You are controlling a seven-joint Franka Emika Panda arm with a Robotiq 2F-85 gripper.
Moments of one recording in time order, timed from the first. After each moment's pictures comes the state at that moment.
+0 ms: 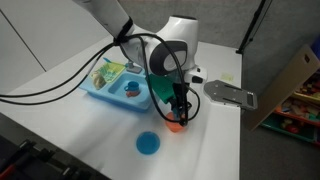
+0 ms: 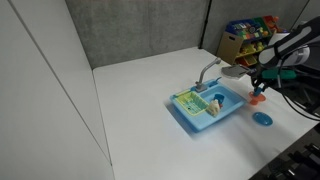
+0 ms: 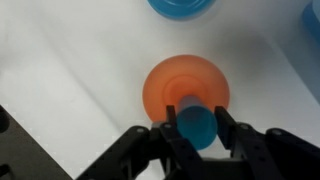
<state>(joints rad) -0.26 0.74 -0.24 -1.84 0.05 2.49 0.23</state>
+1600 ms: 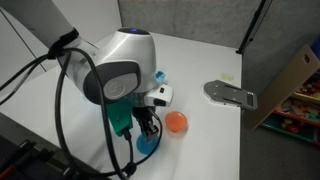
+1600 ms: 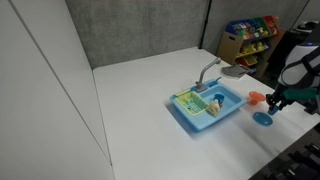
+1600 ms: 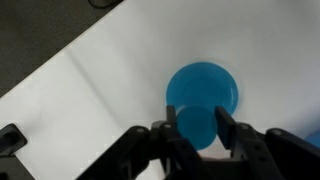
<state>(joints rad) -0.17 0.47 -0.29 -2.39 -0.05 2.74 0.23</state>
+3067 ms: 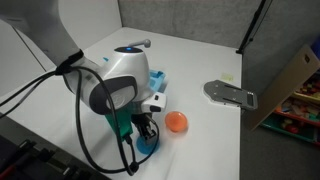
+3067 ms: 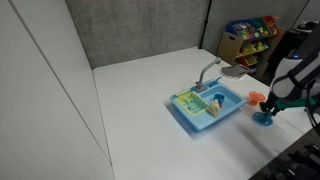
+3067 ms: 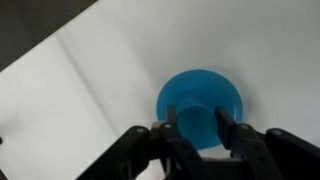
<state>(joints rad) -0.10 0.61 -0.31 -2.36 -0.05 2.83 0.23</state>
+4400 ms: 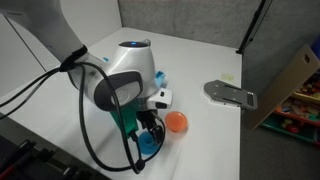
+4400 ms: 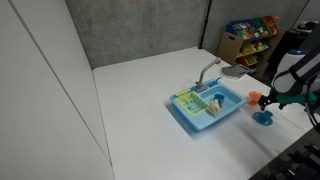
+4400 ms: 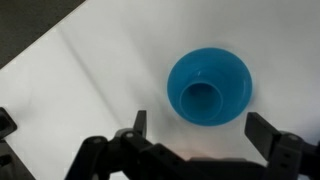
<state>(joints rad) -0.10 0.60 -0.34 -2.33 -0.05 2.82 0.23</state>
